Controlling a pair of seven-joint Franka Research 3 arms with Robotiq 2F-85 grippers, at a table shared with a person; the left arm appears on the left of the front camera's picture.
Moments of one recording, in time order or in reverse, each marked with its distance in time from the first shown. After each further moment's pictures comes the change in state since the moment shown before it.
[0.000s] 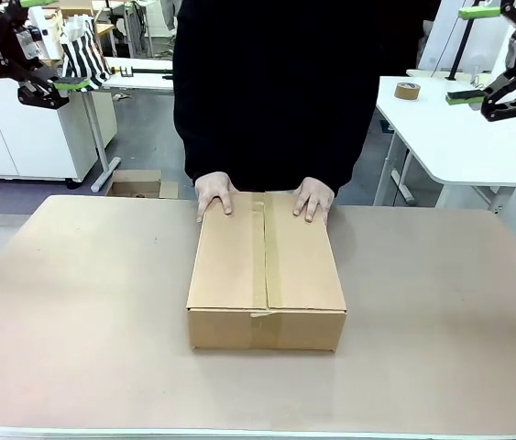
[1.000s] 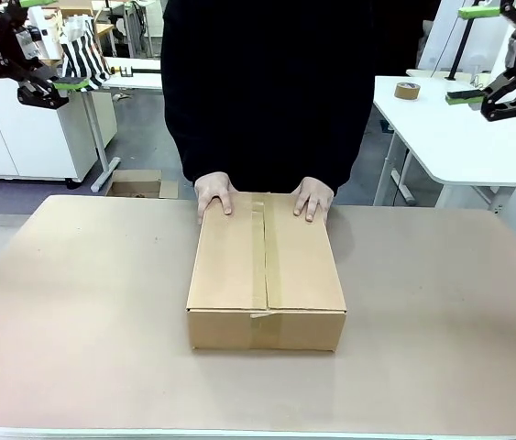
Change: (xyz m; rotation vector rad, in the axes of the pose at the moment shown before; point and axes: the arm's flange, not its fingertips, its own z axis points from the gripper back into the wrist) left arm 0.000 0.000 0.000 0.000 0.000 0.000; right arm 0.000 0.000 0.000 0.000 0.000 0.000
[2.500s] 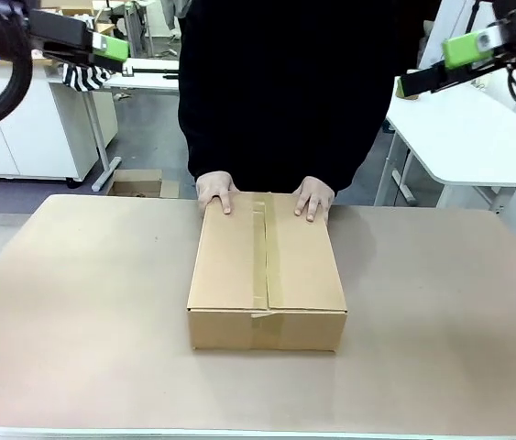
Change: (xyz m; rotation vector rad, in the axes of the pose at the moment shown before) left arm -0.020 -0.033 -0.067 0.673 -0.199 -1.025; right arm -0.050 0.029 -0.068 0.074 0.355 1.044
